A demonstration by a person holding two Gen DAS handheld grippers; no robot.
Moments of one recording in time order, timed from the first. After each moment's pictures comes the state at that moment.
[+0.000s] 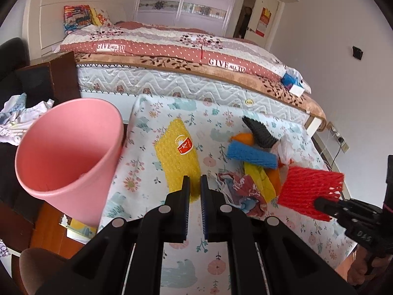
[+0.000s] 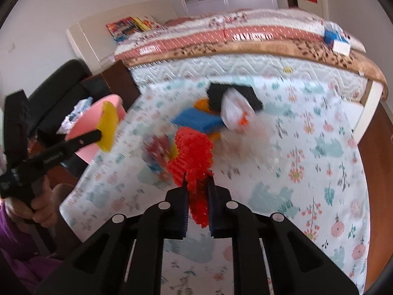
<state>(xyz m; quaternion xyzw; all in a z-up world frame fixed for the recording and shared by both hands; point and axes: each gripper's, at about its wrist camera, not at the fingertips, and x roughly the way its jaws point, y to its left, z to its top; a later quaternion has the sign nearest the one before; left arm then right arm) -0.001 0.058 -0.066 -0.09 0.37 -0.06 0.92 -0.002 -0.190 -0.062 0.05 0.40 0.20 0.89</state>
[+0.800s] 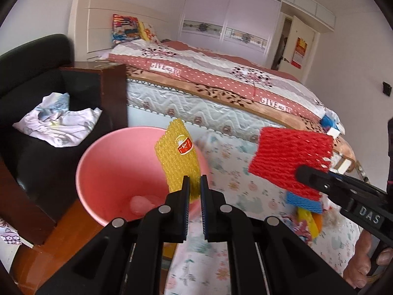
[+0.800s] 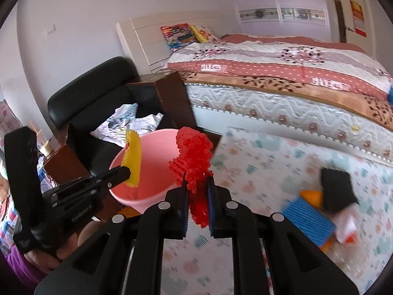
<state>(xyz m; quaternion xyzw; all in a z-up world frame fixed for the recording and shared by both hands) -0.009 0.167 -0.033 -0.12 0.31 0.06 0.94 0.067 -0.017 -0.003 0.01 0.34 0.33 0.88</state>
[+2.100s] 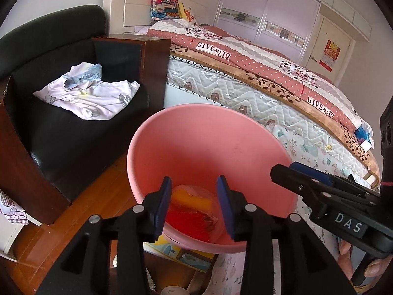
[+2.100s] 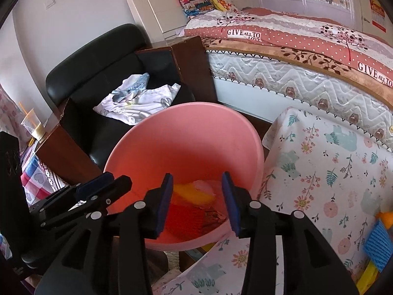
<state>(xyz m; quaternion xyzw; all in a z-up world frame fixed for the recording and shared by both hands) 0.006 0.261 -0.091 -0.16 0.35 0.14 0.91 0.108 0.111 -0.068 -0.03 0.40 0.36 0.84</state>
